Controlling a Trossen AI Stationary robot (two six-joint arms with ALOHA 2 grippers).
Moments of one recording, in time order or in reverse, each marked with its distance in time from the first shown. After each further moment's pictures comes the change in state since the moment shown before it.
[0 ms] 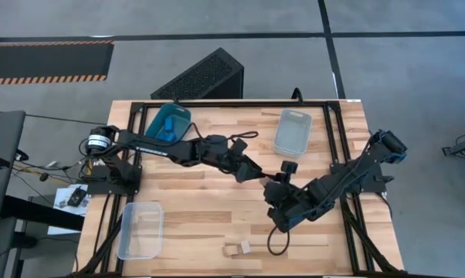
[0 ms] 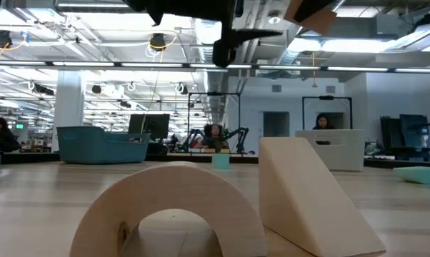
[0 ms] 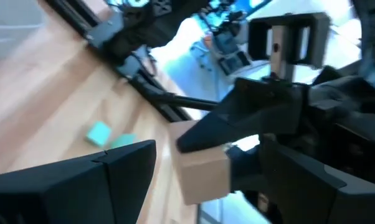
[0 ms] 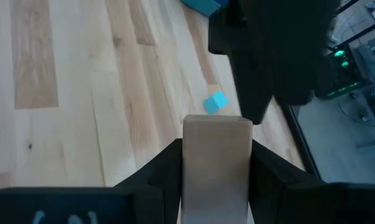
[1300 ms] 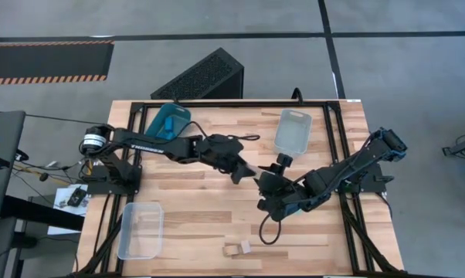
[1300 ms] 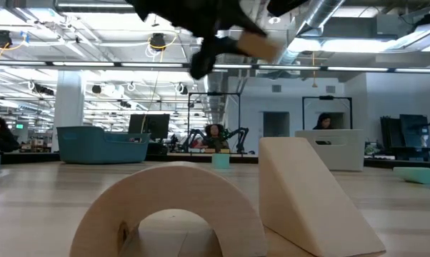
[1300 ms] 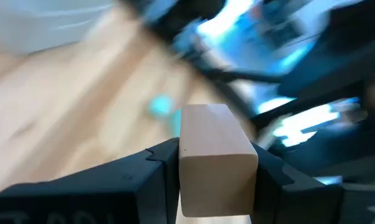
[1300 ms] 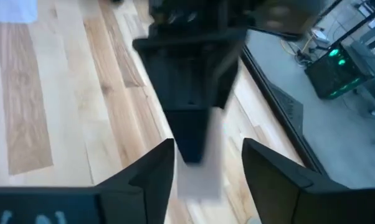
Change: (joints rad) left arm 0.015 -0.052 -0.002 -0.288 -0.046 0.141; right arm -0.078 -0.015 0.000 0.183 0.028 -0.028
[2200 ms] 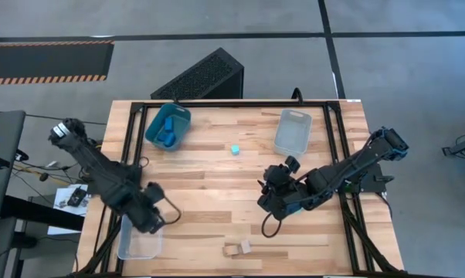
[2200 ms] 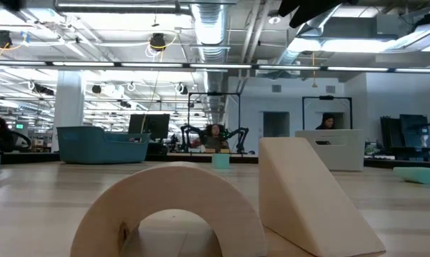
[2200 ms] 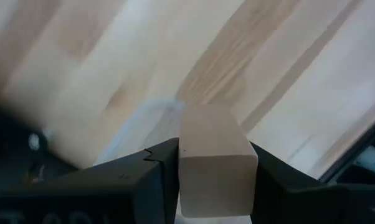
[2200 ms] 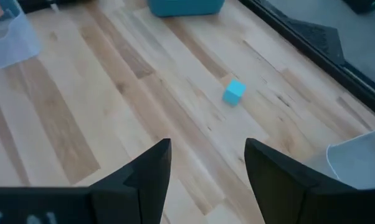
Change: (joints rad) left arm -0.793 -0.421 -0.187 -1.193 -0.244 -0.738; right arm 0.008 -0.016 0.001 -0.109 -0.117 0.433
